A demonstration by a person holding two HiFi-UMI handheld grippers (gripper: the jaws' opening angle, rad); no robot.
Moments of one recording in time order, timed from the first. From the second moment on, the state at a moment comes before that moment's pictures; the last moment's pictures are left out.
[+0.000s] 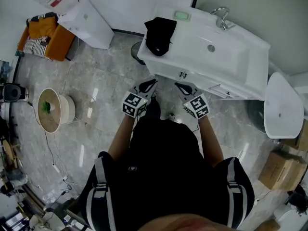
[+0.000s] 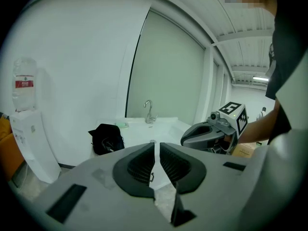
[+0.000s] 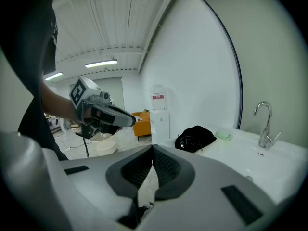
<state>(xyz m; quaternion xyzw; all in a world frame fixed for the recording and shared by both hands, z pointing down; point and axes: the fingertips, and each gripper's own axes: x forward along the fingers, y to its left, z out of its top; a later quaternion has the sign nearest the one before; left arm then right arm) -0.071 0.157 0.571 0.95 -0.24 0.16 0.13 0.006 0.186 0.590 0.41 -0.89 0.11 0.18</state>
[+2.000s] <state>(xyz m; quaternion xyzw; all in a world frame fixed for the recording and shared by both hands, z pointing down) -0.088 -0.084 0.614 0.95 -0.18 0.18 0.20 -0.007 -0.045 0.623 0.45 -0.85 0.15 0.22</state>
